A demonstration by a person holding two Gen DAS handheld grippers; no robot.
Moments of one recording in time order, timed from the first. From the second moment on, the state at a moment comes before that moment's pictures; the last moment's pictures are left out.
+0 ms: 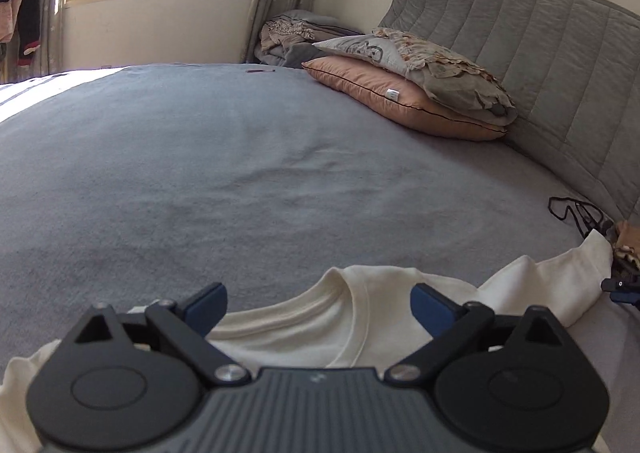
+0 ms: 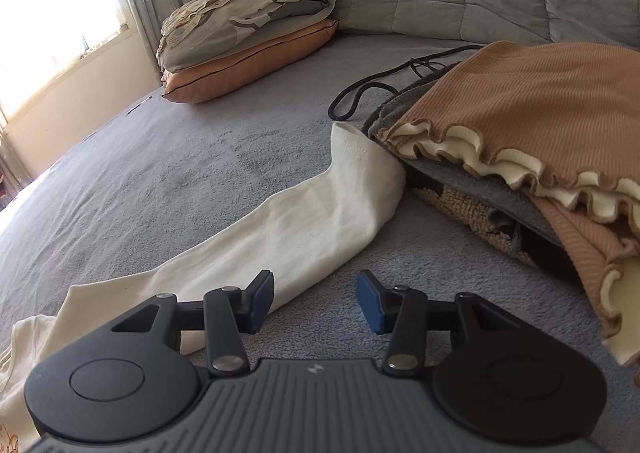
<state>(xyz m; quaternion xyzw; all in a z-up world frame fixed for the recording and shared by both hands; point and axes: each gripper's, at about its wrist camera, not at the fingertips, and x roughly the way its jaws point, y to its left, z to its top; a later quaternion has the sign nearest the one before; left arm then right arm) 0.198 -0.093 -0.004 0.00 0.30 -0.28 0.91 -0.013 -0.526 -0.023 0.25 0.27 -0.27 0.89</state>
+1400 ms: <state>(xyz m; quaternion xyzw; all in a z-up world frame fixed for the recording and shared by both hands) 0.185 -0.165 -0.022 0.02 0.27 -0.20 0.94 -0.002 -0.515 -0.017 0.11 0.27 -0.39 0.87</state>
